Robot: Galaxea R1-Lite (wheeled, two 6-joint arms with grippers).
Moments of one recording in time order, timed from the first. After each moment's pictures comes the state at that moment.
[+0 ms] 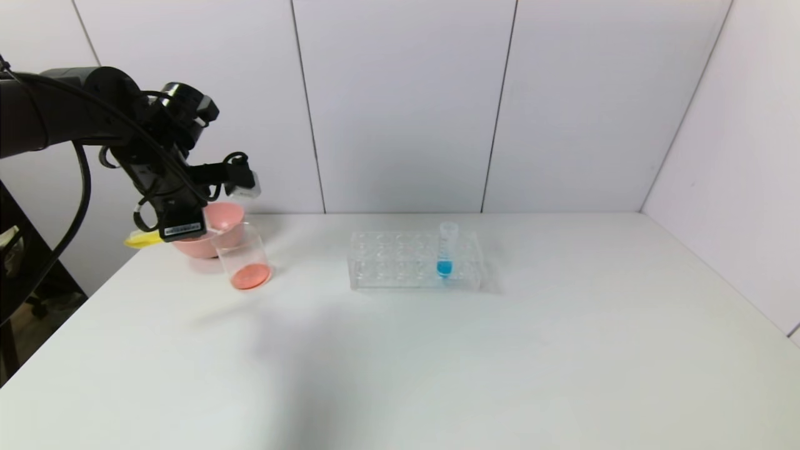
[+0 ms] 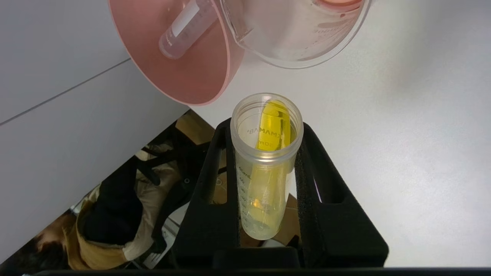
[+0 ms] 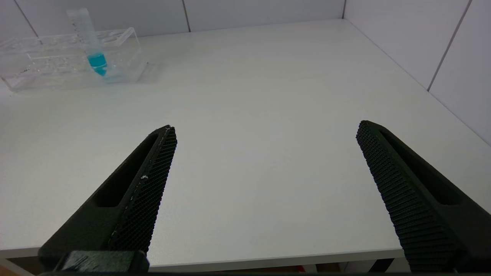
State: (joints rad) left arm -0.08 2.07 -2.03 0.94 0.33 1.08; right arm 0.00 0.00 0.00 0.00 -0.04 0.09
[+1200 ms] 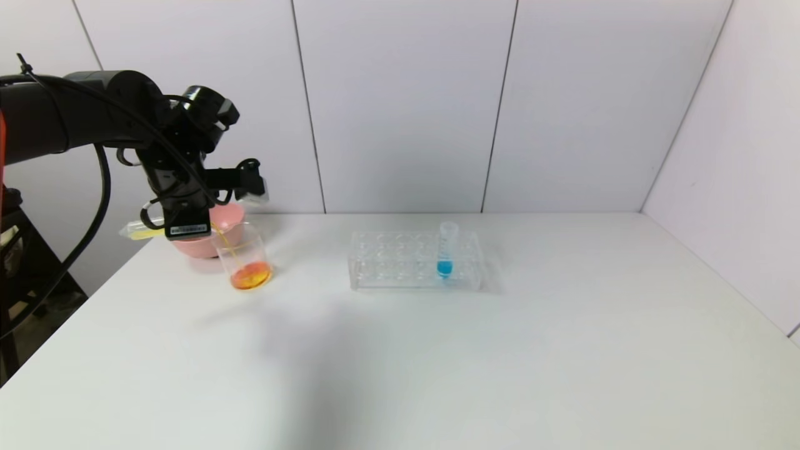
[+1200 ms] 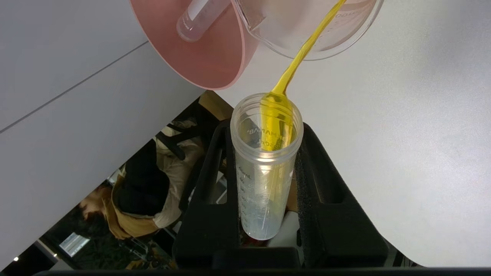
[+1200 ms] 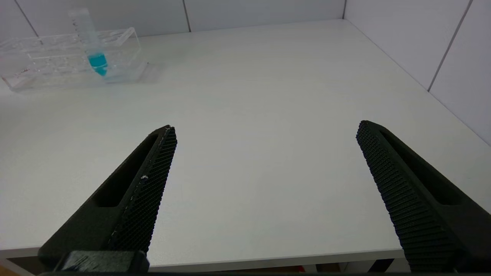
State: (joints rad) left arm -0.14 2.08 -2.03 0.93 0.49 1.09; right arm 0.00 0.00 0.00 0.00 -0.04 0.09
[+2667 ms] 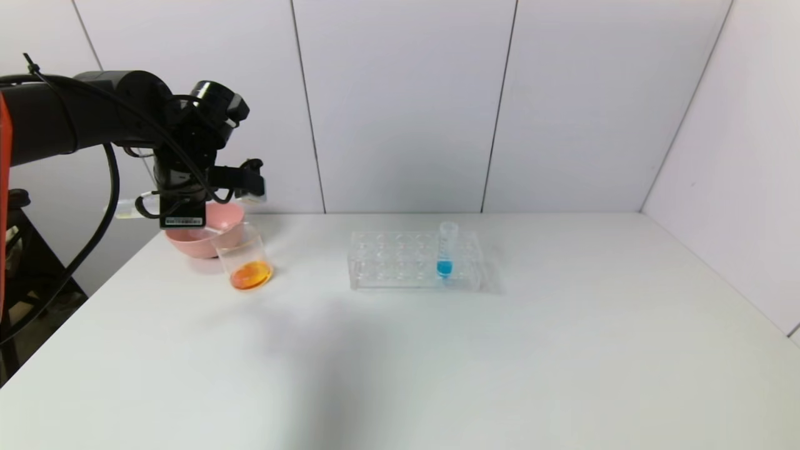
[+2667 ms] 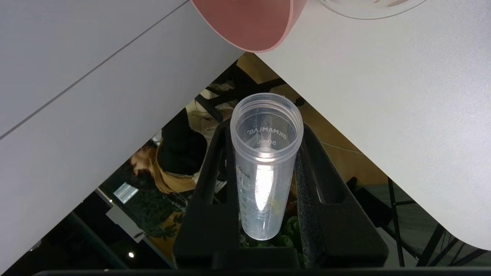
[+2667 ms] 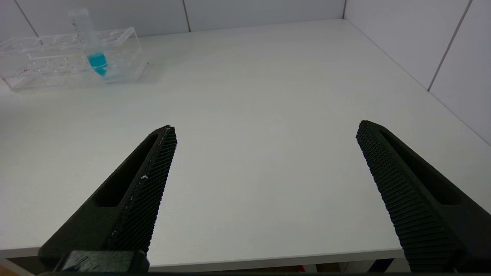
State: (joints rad) left arm -0.17 2.08 -2.03 0.88 0.68 1.17; right arm 0.00 0.00 0.00 0.00 -0.04 0.09
